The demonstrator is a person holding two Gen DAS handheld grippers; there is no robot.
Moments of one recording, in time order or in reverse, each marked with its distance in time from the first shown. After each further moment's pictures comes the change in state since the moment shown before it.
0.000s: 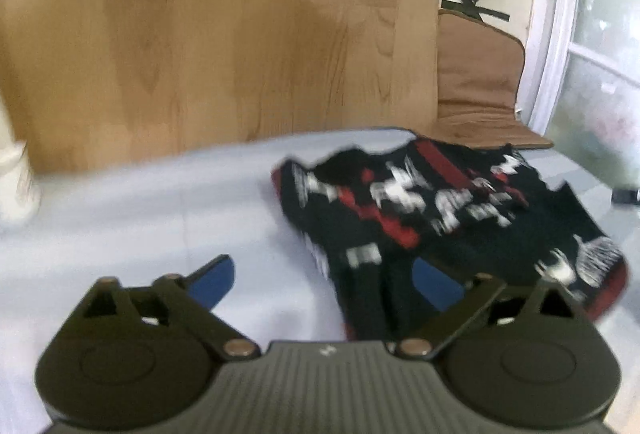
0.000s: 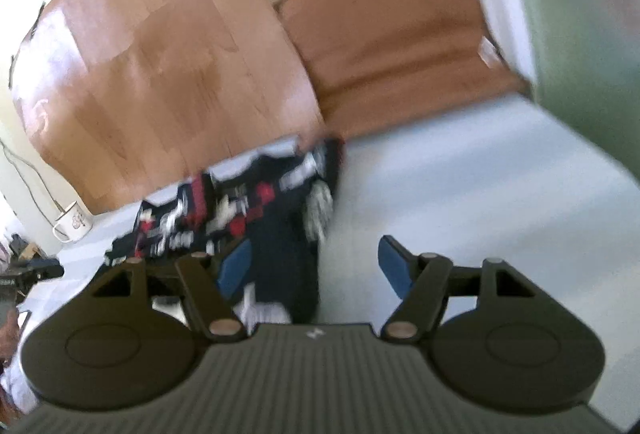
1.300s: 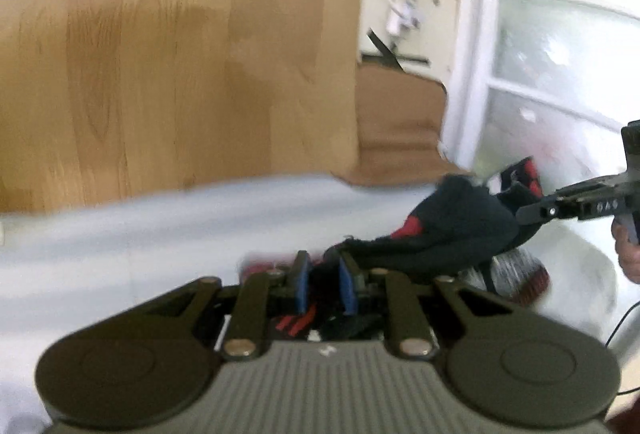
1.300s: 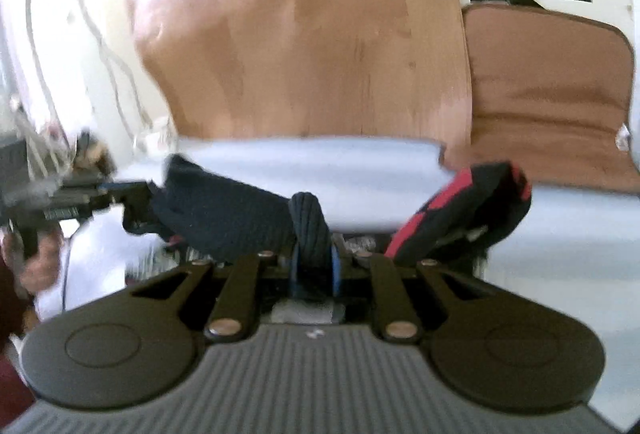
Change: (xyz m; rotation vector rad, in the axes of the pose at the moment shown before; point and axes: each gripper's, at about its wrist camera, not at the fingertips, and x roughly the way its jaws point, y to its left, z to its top) left arm -0.071 -0.037 -0.062 0.033 -0.155 -0.187; right arm -0.009 0.133 -0.027 -0.325 0.118 0.192
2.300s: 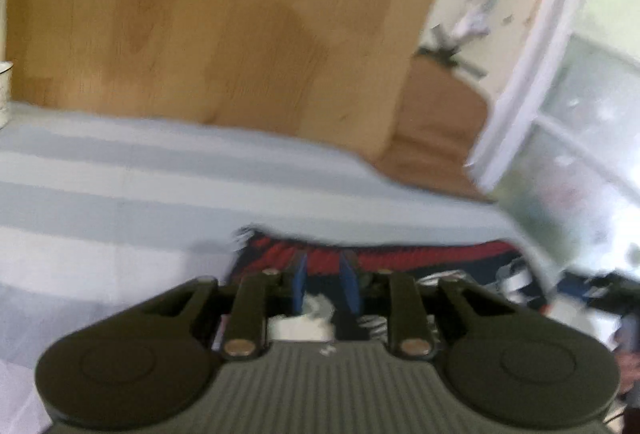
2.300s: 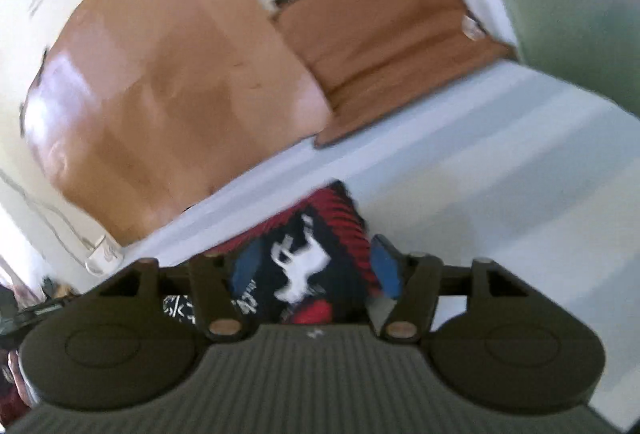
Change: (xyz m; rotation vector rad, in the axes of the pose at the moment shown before) left arm 0.035 0.019 0.016 -0.300 0.029 -0.008; right arm -0.017 -0.078 -0.051 0.563 -0.157 -0.159
